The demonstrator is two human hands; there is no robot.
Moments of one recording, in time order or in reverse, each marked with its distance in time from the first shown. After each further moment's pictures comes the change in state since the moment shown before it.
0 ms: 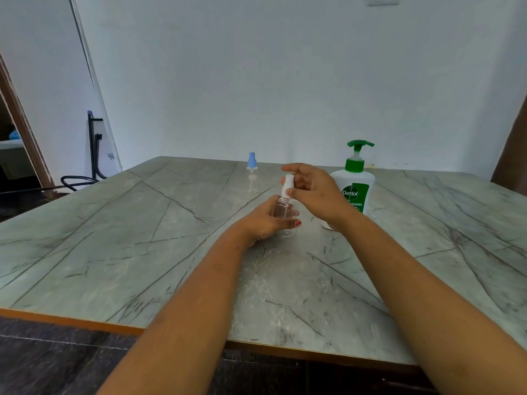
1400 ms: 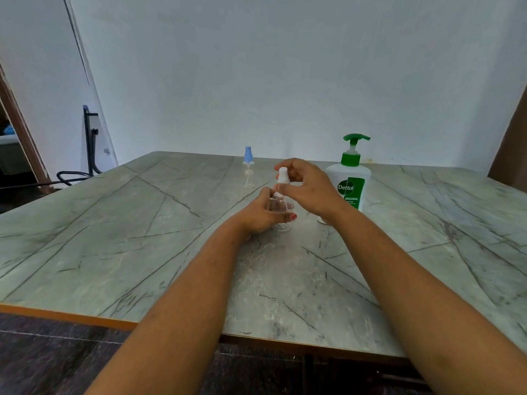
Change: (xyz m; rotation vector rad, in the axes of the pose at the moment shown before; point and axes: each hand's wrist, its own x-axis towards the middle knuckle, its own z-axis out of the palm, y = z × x) left_hand 0.007 -0.003 -0.001 0.009 0.036 -0.026; right_hand 0.001 0.004 0.003 -0.126 0.013 -0.072
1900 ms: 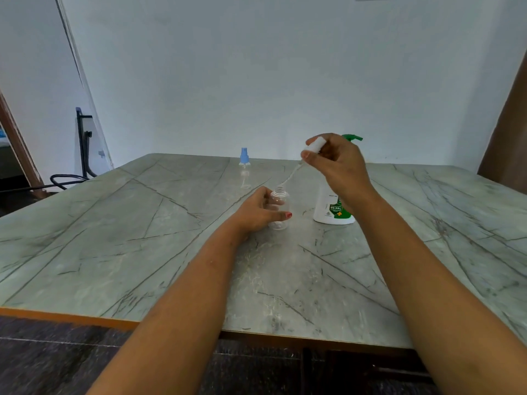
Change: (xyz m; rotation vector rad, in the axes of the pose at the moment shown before) left_hand 0.000 -0.002 -0.002 0.021 0.096 0.046; right_hand -0.009 -0.020 -0.043 0.232 0.311 0.012
